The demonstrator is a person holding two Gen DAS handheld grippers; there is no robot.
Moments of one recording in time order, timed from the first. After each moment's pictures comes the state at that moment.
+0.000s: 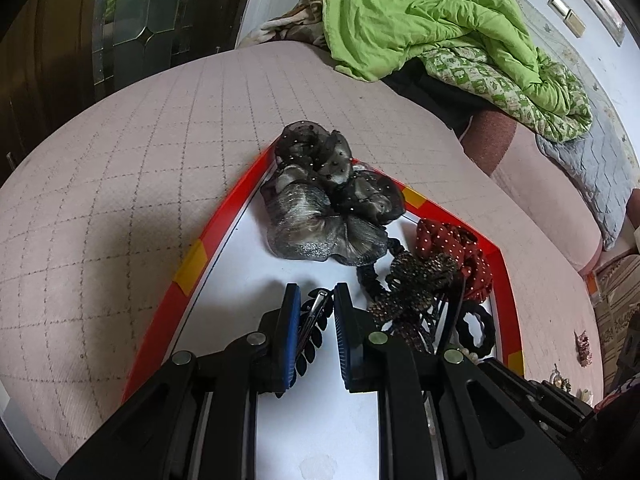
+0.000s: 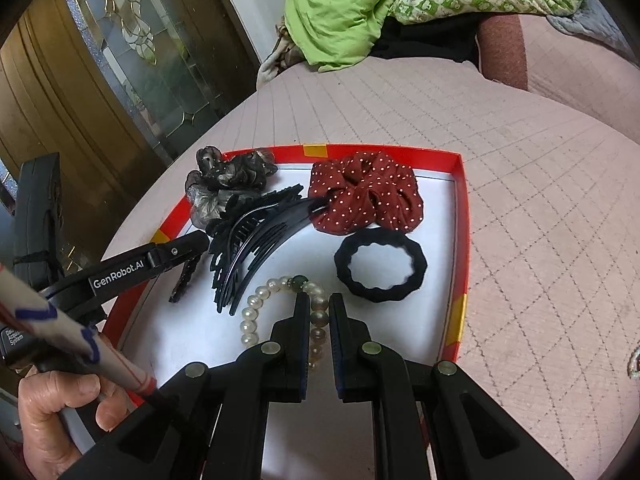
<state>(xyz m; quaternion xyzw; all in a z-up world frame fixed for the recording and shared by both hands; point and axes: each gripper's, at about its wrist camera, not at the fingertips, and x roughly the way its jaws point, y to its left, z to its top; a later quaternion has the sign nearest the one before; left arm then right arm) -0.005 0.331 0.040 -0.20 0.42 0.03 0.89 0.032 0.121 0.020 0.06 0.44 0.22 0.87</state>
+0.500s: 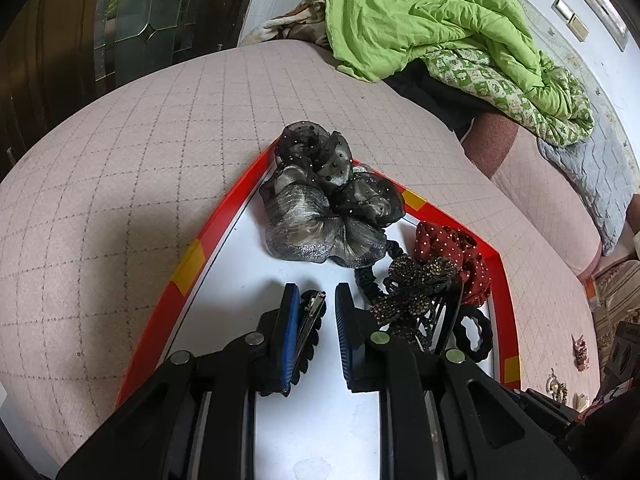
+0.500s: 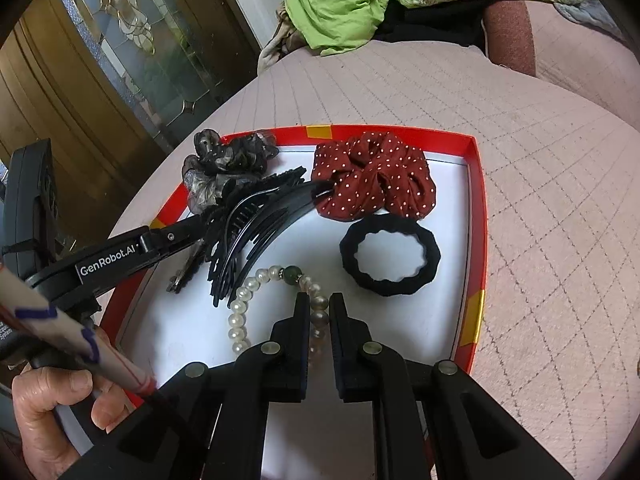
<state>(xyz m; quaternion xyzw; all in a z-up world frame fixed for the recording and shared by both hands) -0.005 0.330 0.038 -0.21 0.42 0.03 0.88 0.035 0.125 0.010 0.06 0.46 0.23 0.85</state>
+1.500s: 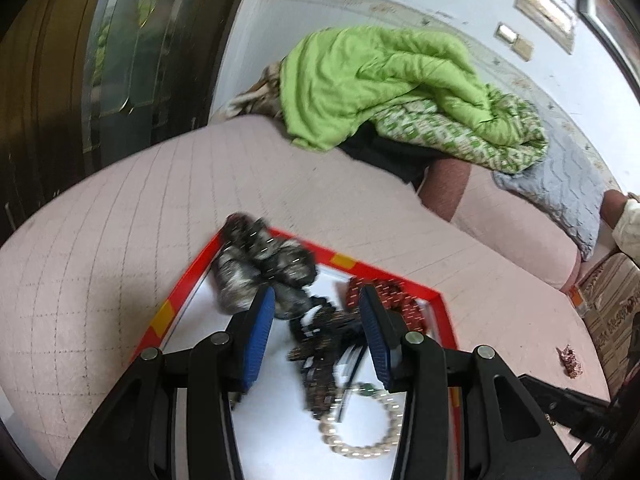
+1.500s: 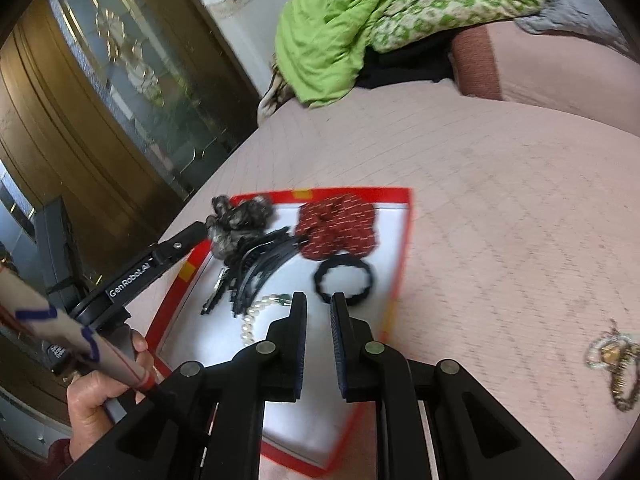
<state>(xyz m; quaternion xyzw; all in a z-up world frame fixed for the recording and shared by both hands) -0.032 0.290 0.094 -0.17 0.29 0.01 0.94 0.005 0.053 0.067 0.11 0.41 0.23 0.88</state>
